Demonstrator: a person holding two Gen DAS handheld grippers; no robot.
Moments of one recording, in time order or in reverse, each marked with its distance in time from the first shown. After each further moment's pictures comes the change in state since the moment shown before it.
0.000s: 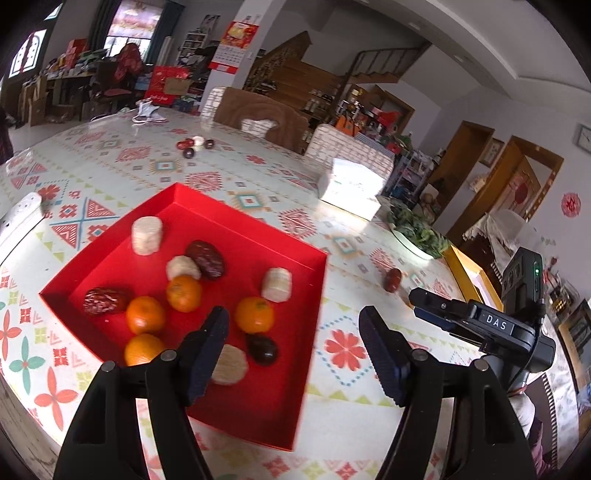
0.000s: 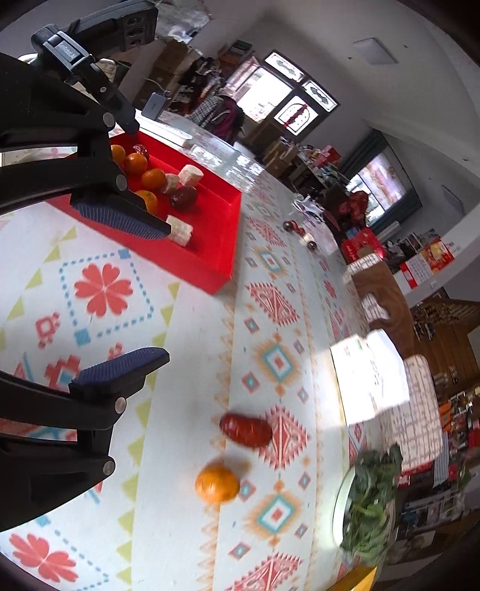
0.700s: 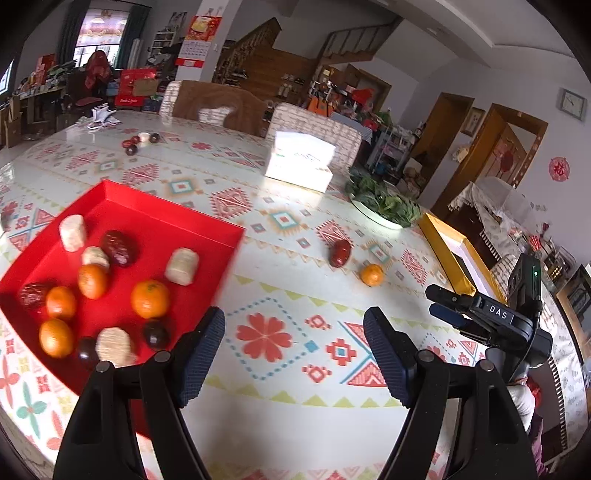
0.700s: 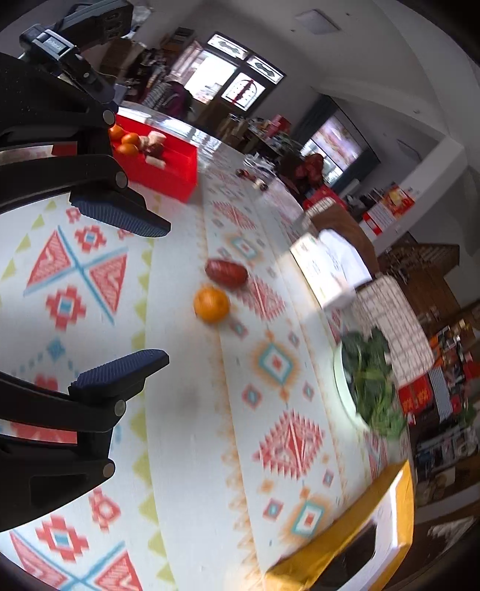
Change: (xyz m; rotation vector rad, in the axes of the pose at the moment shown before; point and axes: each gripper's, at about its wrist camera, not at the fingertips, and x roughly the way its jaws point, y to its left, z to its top) left arm 0.036 -0.088 -0.018 0.093 0.064 -0.037; right arm -0.081 -0.122 -0.009 0.182 -0.105 -0.090
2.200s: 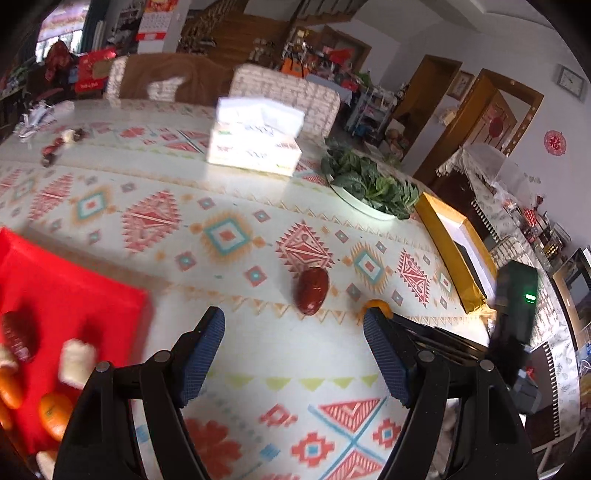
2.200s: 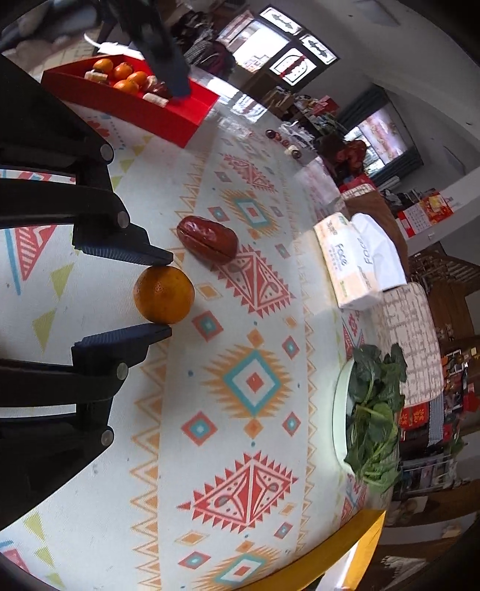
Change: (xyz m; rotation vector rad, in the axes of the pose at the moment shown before) left arm 0.132 -0.038 0.070 0.066 0.174 -0.076; right arm 0.079 0.018 0.032 -0.168 0.082 -0.114
